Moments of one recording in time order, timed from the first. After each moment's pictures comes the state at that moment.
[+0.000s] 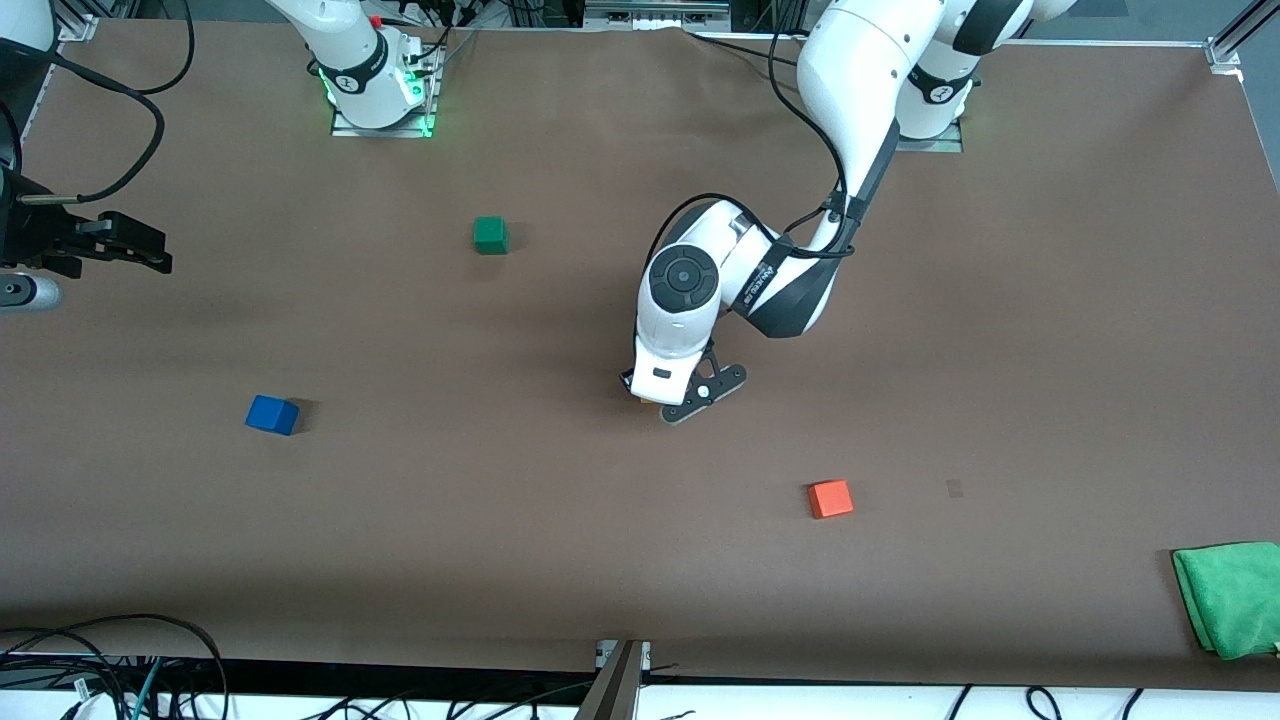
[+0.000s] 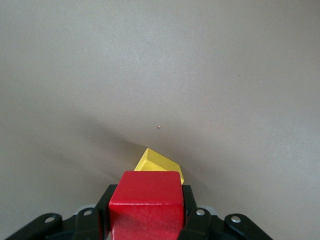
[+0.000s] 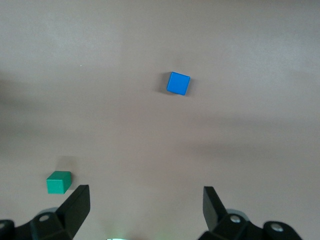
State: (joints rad) left arm -0.70 0.85 0.04 -1.20 -0.10 2.07 -1.20; right arm 0.01 0.15 -0.03 -1.45 -0.04 1.49 -0.10
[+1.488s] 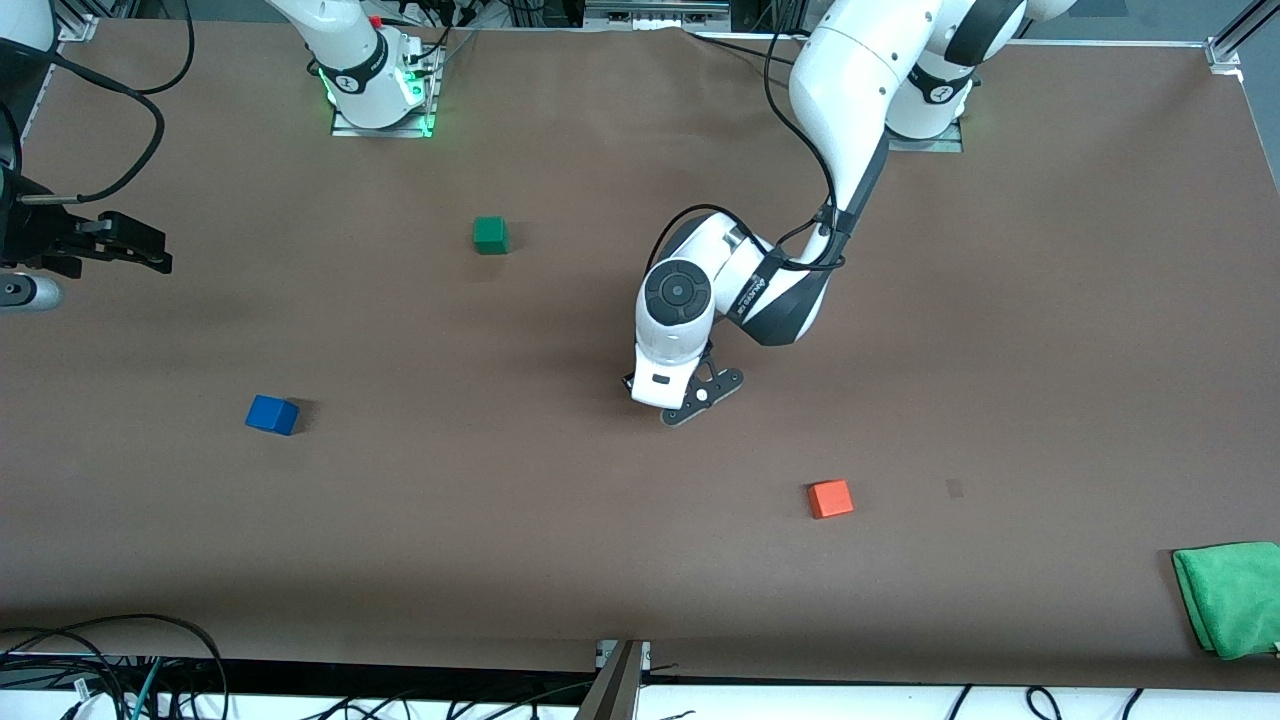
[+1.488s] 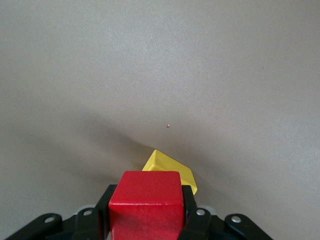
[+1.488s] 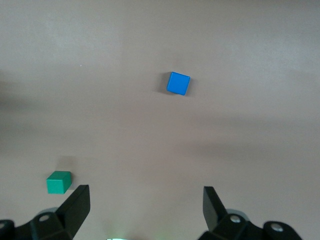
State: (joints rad) left arm -0.70 0.89 0.04 -1.20 -0.10 2.07 -1.21; right arm 0.01 0.15 -0.03 -1.45 -0.04 1.49 -0.10
